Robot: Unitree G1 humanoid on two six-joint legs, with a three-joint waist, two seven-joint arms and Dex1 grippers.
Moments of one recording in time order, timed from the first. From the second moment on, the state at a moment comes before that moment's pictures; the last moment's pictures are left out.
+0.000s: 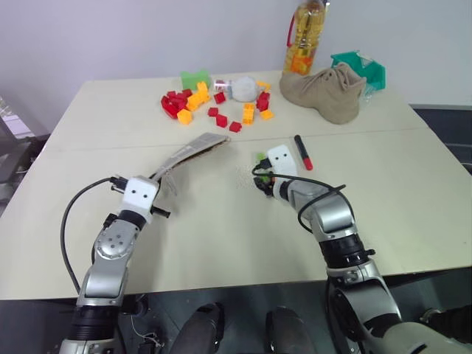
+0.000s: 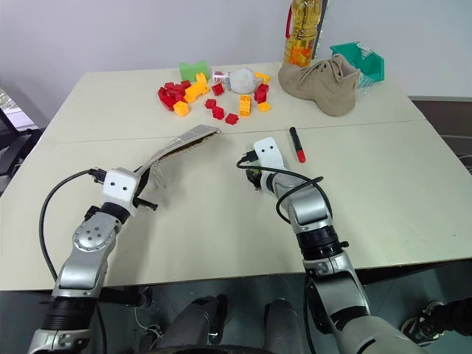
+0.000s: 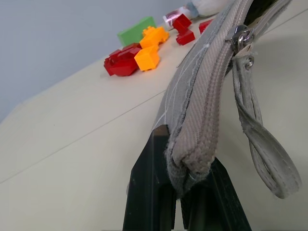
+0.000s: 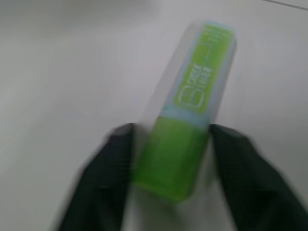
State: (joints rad) left arm -0.12 0.36 0.09 -0.10 0.05 0.06 -0.24; right arm -0.65 -0.17 0.11 0.09 0.06 0.91 0.24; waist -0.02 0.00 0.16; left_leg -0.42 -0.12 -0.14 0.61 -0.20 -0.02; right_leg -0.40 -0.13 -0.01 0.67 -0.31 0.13
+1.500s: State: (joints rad) left arm -0.13 0.36 0.09 -0.10 -0.01 0.05 -0.32; right arm -0.60 -0.51 0.18 -0.19 0.18 0.68 0.71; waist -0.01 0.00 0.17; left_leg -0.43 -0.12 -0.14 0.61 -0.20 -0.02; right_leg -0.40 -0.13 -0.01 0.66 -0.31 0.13
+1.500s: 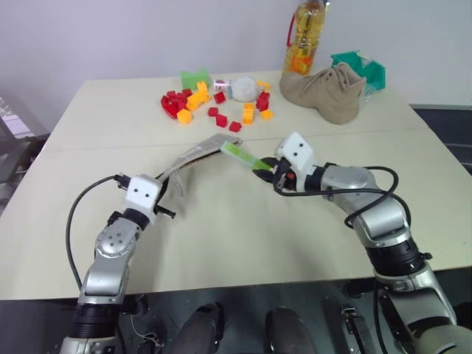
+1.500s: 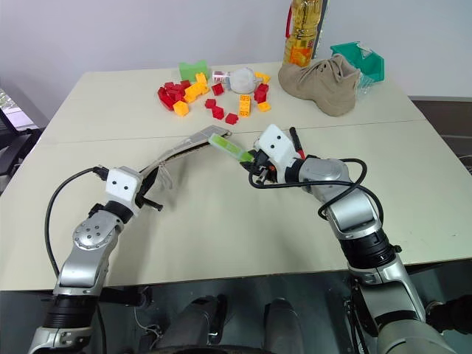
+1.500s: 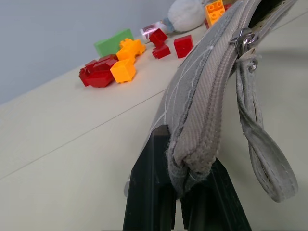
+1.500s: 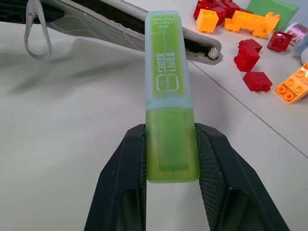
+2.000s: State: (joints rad) left arm -0.13 0.36 0.09 -0.10 -0.01 0.05 -0.32; right arm -0.60 -0.51 0.19 -0.21 0.18 0.69 0.74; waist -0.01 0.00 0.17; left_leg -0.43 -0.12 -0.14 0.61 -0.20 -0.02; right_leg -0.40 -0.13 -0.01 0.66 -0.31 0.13
